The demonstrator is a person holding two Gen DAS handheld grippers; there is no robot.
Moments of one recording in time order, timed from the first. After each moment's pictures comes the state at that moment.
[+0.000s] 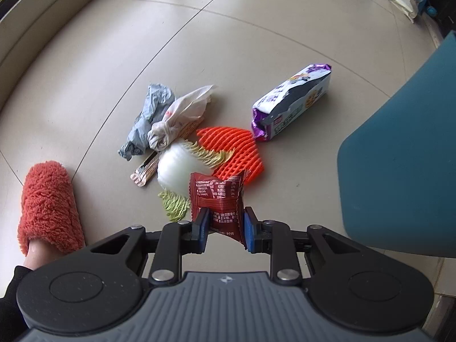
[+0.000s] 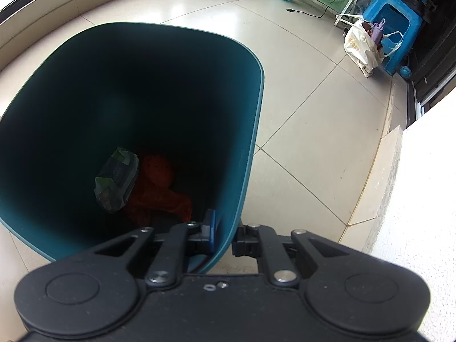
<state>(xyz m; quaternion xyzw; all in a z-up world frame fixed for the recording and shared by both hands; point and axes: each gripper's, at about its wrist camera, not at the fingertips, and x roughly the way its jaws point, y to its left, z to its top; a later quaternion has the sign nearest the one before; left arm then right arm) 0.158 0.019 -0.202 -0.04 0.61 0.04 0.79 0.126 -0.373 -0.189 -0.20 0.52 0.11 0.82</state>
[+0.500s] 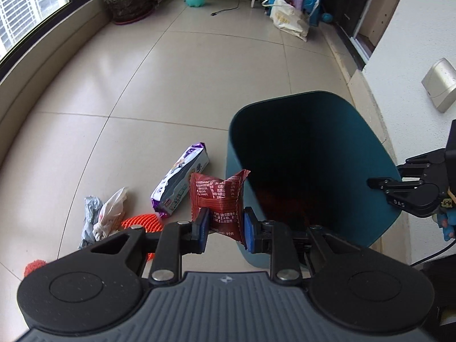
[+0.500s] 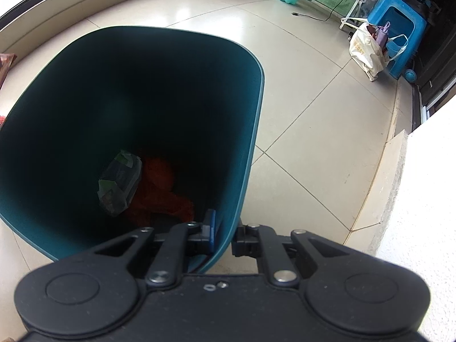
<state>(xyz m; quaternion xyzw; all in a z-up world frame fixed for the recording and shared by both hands) 0.154 -0.113 -0.063 0.04 0.51 -0.12 0.85 0.122 -0.381 -0.185 -0.19 0.52 0.12 0.83</state>
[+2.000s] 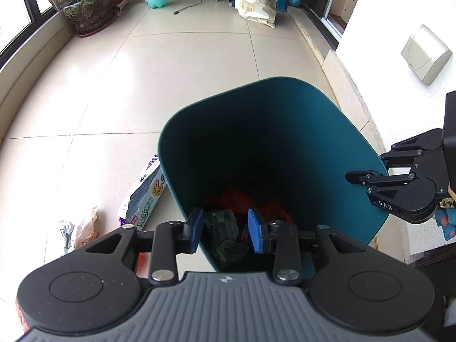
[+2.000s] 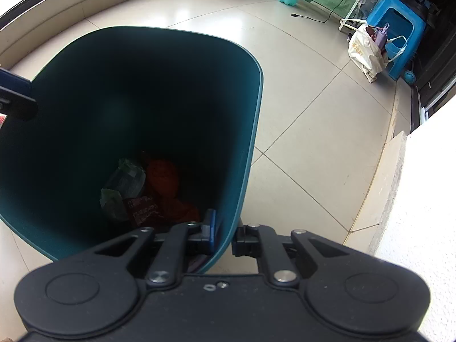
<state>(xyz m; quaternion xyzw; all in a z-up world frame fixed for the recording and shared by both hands) 0.160 -0.165 -0.092 0.07 0.51 -0.16 0.84 0.120 -0.380 -0.186 -0.20 0.51 0.12 0.83</state>
